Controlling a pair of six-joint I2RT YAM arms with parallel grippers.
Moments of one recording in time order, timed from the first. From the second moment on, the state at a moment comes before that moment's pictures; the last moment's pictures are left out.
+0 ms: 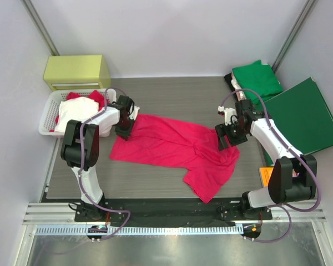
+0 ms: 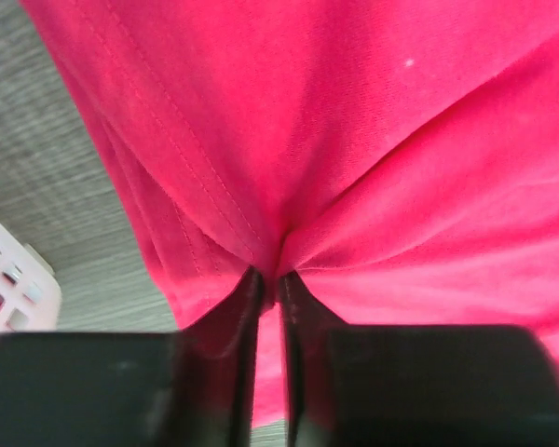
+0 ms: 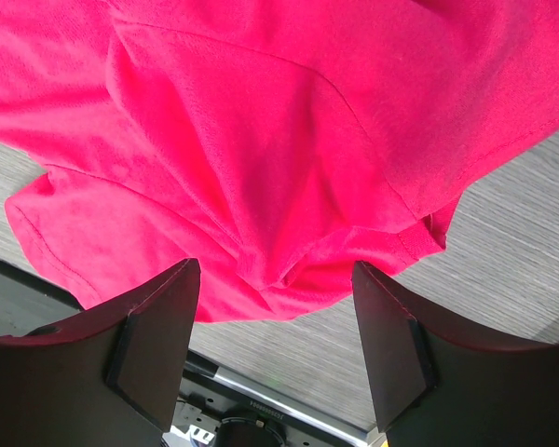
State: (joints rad) left arm -0.25 1.91 1.29 -0.69 -0.02 0.10; right arm 0.10 1.43 1.06 -0.90 -0.27 -0.25
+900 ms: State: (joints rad) left arm -0.25 1.91 1.30 -0.70 -0.03 0.10; right arm 0.10 1.43 1.05 -0.89 -0.27 -0.25
